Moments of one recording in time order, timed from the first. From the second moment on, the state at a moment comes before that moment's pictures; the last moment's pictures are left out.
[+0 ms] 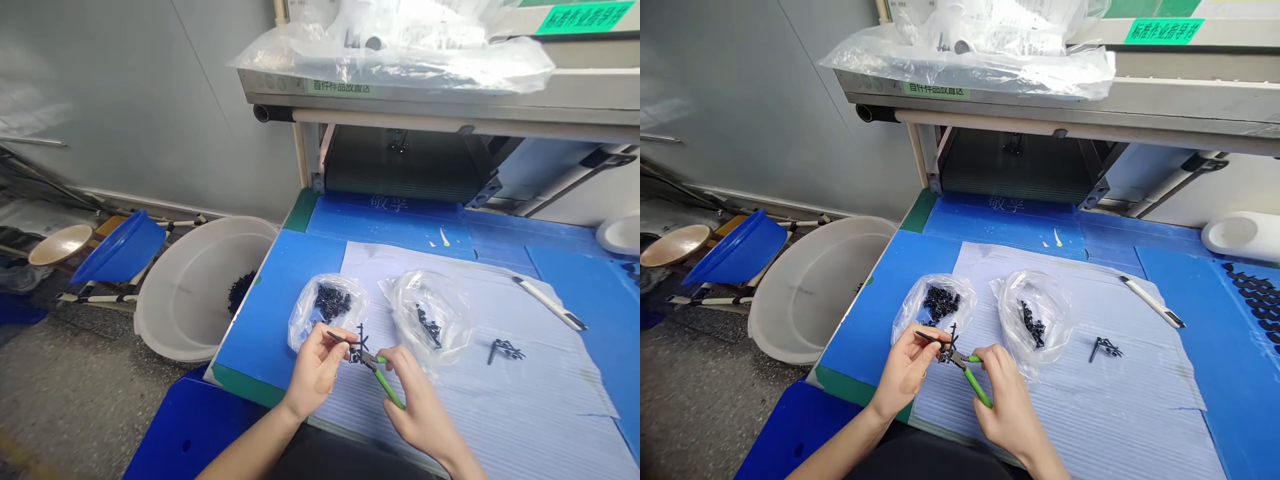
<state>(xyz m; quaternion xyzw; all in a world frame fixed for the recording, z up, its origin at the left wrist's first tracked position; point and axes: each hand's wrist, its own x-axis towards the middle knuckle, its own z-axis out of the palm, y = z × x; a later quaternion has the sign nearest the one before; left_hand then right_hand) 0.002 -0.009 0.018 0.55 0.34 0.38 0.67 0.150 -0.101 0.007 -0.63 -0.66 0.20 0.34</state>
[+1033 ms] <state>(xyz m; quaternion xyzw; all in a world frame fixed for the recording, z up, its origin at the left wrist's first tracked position) 0.117 -0.047 0.024 0.57 0.31 0.33 0.69 0.229 -0.170 0.005 -0.68 -0.58 0.18 0.40</state>
